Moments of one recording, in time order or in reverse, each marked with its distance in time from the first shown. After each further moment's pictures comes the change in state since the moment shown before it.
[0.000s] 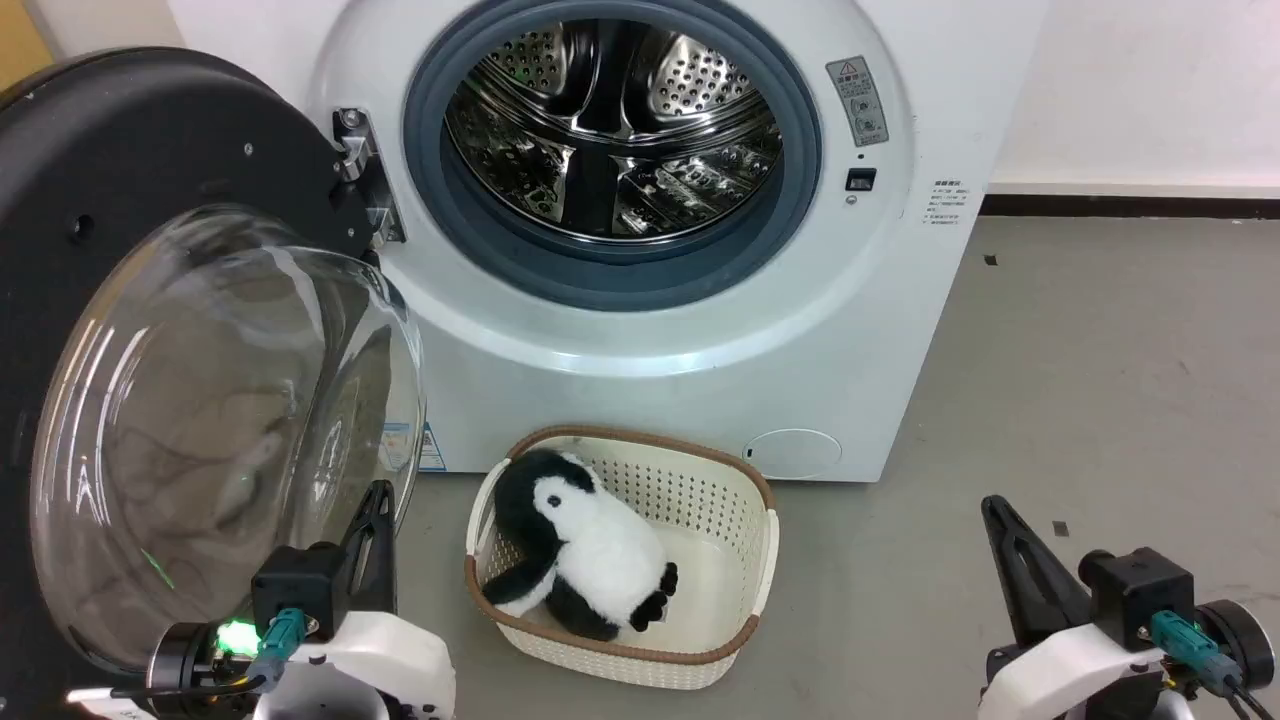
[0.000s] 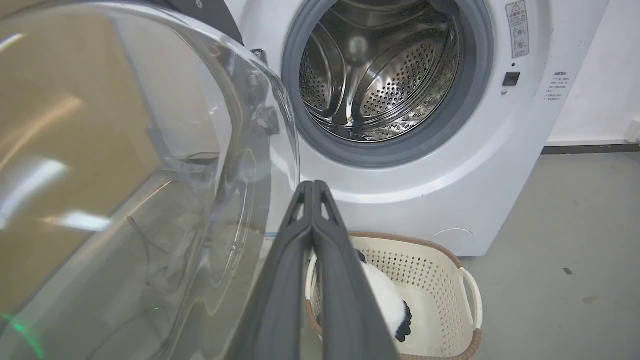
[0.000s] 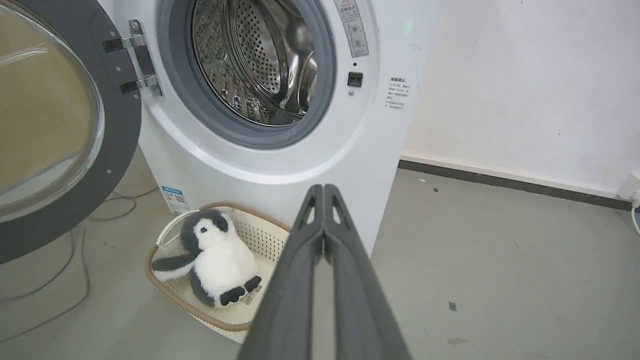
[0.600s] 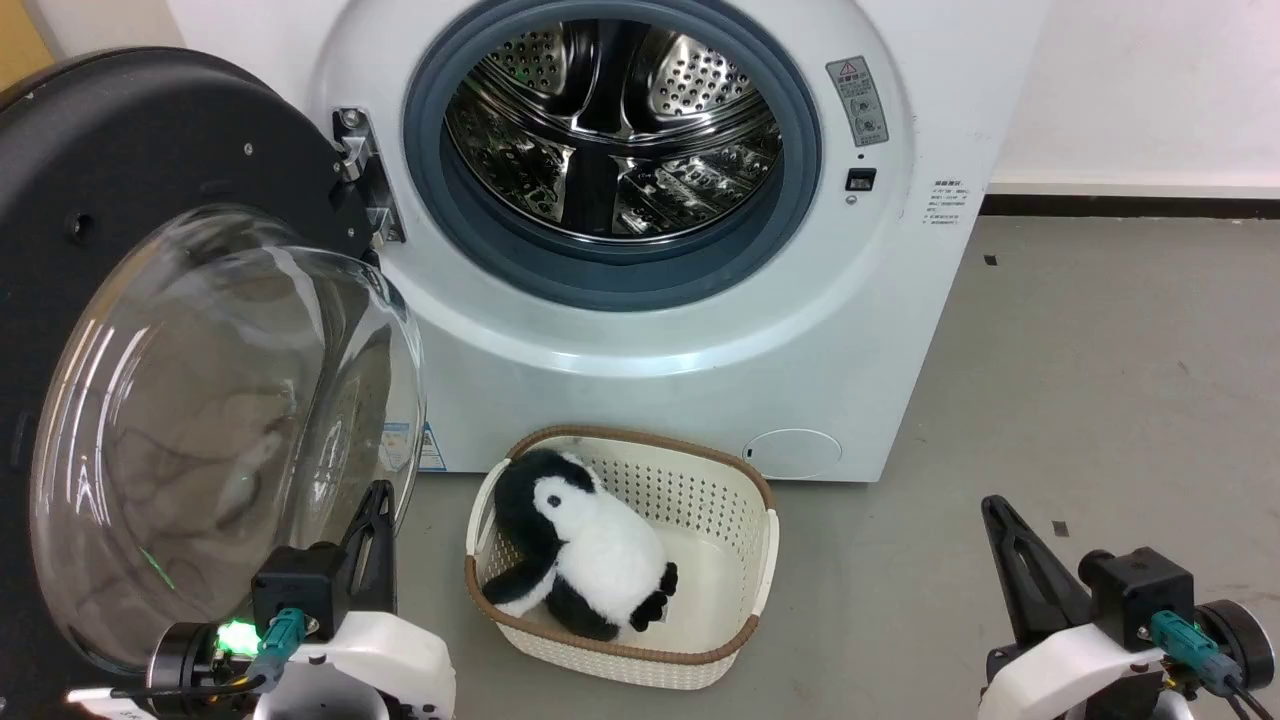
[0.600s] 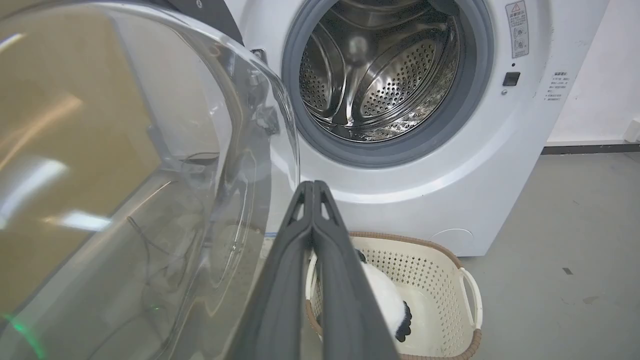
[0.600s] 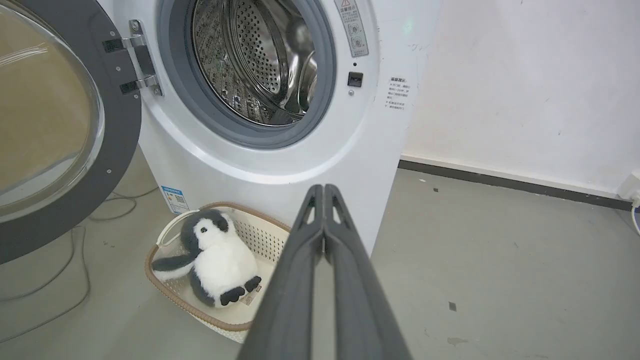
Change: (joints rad) left arm 0.000 0.000 0.000 0.000 0.000 0.000 0.000; right arm 0.000 0.000 0.000 0.000 0.000 0.000 0.000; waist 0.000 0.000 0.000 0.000
